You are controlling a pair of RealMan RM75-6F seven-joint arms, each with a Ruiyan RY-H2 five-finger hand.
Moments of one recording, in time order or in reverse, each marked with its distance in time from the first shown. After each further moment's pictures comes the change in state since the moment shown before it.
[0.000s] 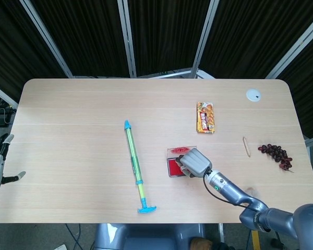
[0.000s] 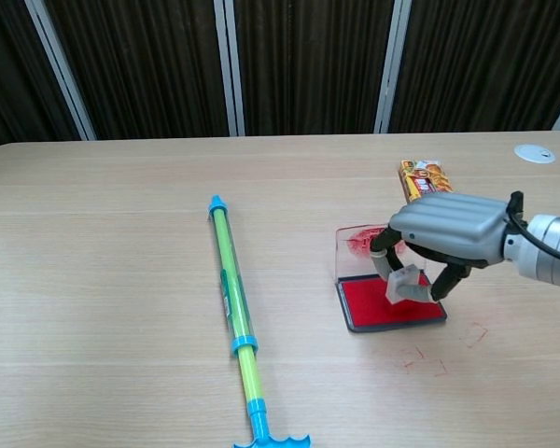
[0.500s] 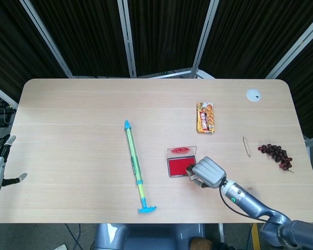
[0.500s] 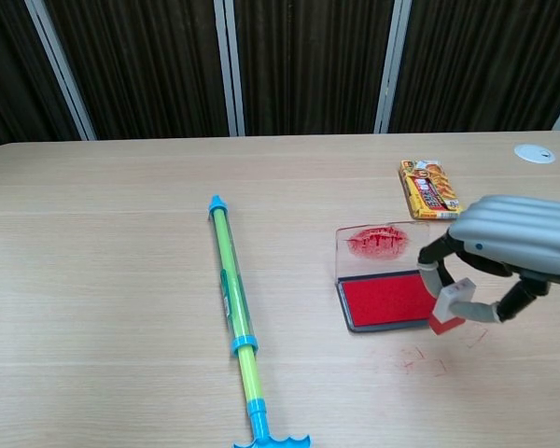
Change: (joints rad) left arm 0.011 0.015 0.015 -0.035 0.041 0.025 -0.005; right arm -0.089 0.167 -0.101 -0.168 -0.093 0.117 0.015
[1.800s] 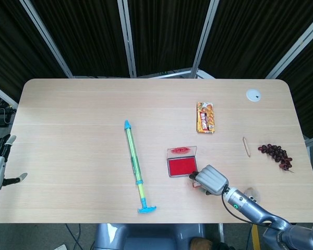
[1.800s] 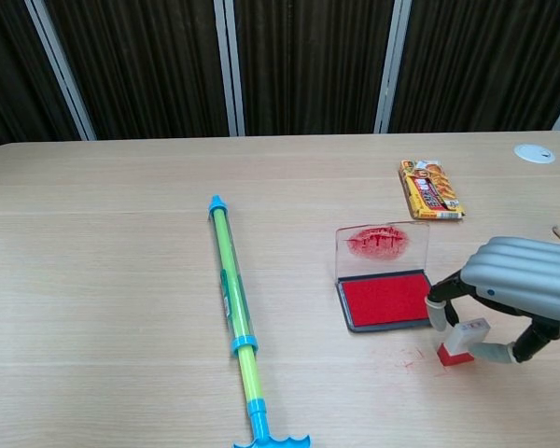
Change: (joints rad) left arm -0.003 -0.003 -0.003 0.001 -0.011 -0.004 0.008; right arm -0.050 -0.087 -0.042 0.156 -0.062 0.025 0.055
